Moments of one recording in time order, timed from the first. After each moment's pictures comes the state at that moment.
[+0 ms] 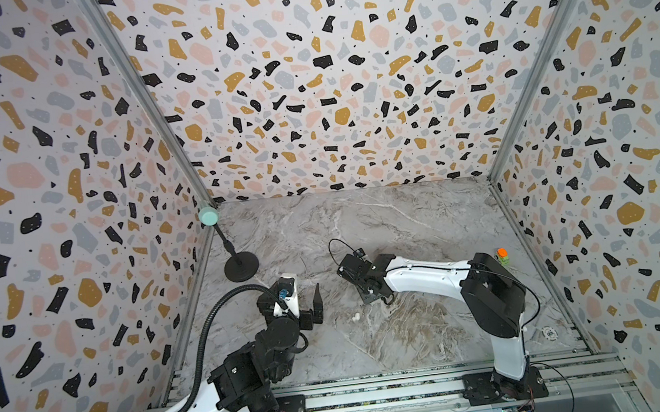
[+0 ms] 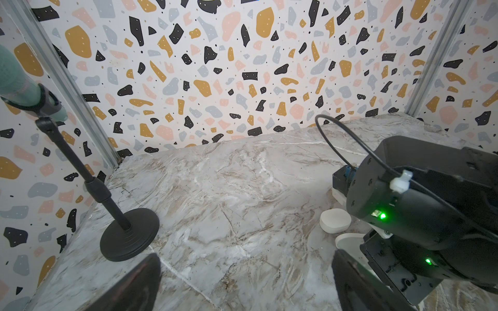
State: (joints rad) left arm -1.04 0.52 0.48 -0.26 -0.85 -0.17; right arm 0.98 1.95 1.40 -0.79 0.39 0.56
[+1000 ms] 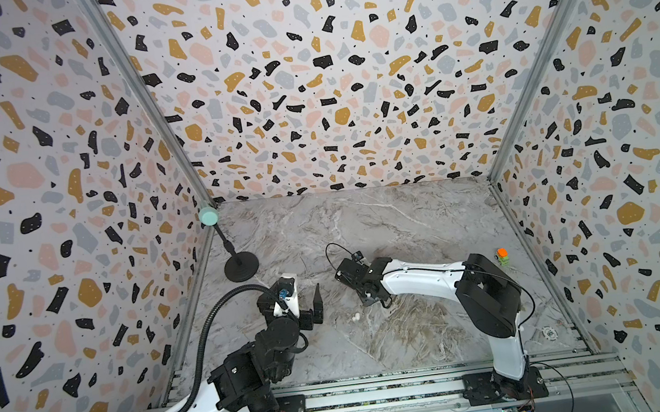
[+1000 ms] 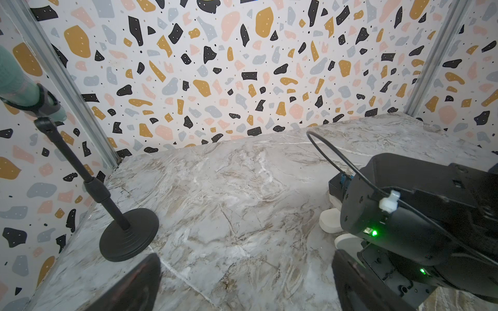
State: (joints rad) left arm -1.04 0.52 0.48 -0.26 -0.85 -0.17; right arm 1.00 1.97 1.40 -0.80 0.44 0.55
